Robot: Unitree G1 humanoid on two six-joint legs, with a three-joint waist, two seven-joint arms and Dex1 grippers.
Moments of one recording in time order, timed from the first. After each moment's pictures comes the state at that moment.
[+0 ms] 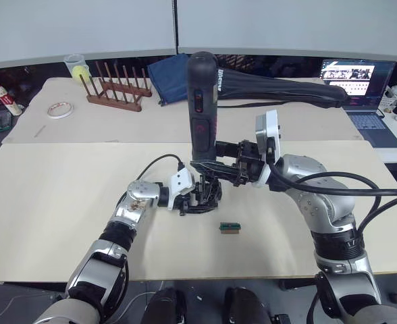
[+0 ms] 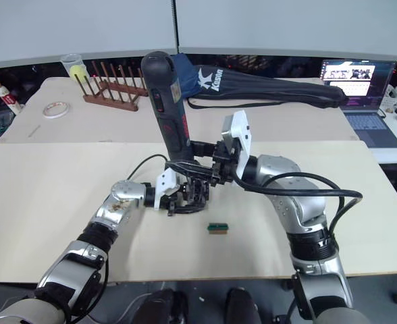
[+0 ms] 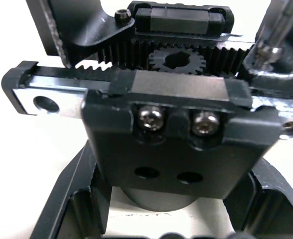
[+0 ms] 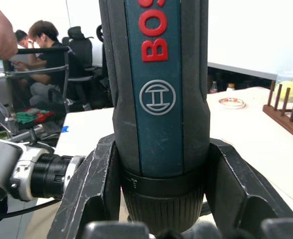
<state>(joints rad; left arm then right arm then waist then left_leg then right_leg) -0.68 0.31 -0.23 0.63 -0.11 -0.09 -1.21 -0.62 -0.40 0.07 -0.23 0.61 0.55 0.95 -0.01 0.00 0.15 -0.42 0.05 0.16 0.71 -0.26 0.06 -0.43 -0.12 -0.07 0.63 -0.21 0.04</state>
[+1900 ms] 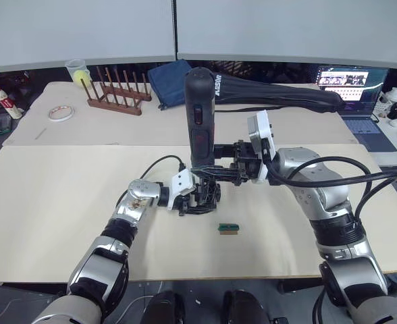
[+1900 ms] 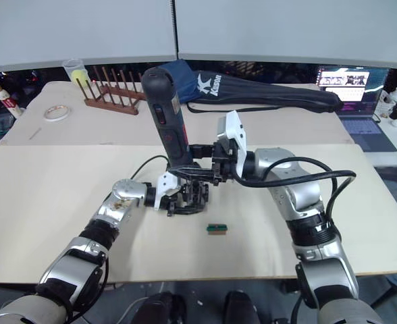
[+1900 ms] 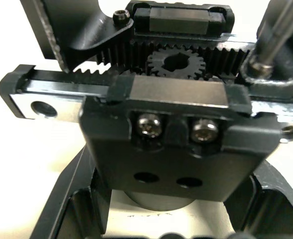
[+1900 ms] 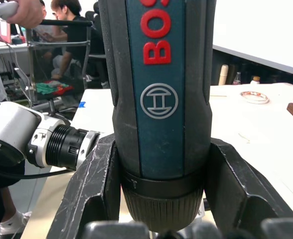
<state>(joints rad) -0.70 0.30 -0.23 0.69 -0.08 -0.11 -1.23 -0.70 -0.45 0.16 -0.07 0.57 0.45 1.07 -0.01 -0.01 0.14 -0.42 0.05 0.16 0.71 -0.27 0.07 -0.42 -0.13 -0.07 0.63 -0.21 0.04</state>
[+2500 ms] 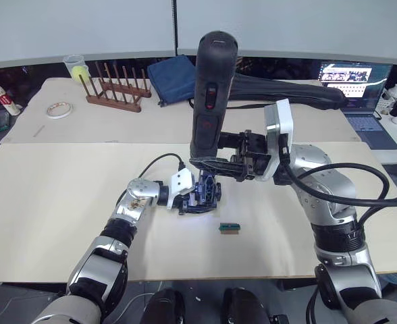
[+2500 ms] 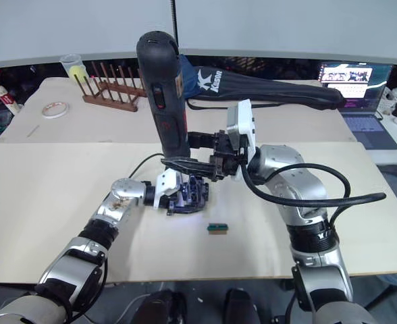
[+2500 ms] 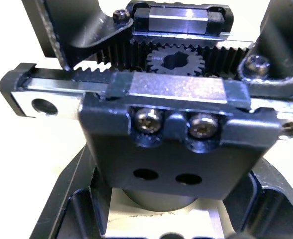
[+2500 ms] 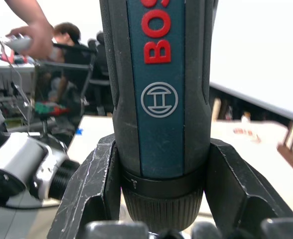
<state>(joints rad) -0.70 0.30 -0.23 0.69 -0.08 -0.15 -1.23 -0.69 -0.39 0.07 -0.21 0.64 0.42 1.03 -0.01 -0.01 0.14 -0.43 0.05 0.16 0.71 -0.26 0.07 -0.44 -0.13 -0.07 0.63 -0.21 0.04</state>
